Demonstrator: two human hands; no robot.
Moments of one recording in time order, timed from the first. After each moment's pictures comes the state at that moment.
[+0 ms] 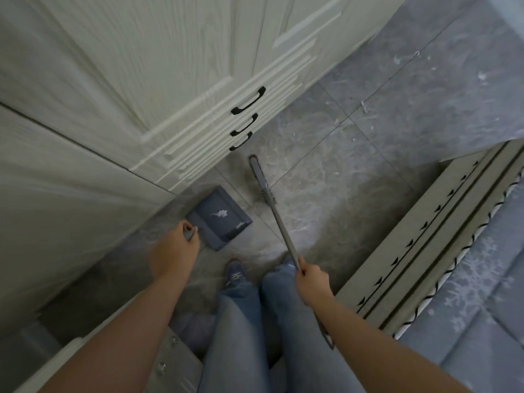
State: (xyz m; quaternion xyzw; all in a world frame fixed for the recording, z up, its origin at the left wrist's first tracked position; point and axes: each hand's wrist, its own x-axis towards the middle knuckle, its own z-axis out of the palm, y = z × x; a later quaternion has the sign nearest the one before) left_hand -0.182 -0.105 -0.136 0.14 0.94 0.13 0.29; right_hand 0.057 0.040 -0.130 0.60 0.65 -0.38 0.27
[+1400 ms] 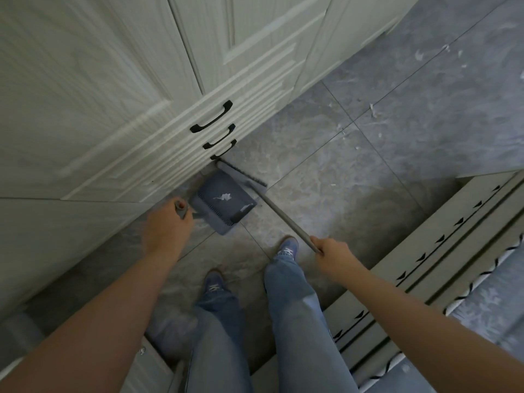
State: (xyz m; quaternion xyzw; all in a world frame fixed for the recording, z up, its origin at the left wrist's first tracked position) left_hand -0.183 0.079 -0.143 0.11 0.94 0.16 0.28; right_hand 0.062 0.290 -0.126 0.39 0.78 -0.31 0.38
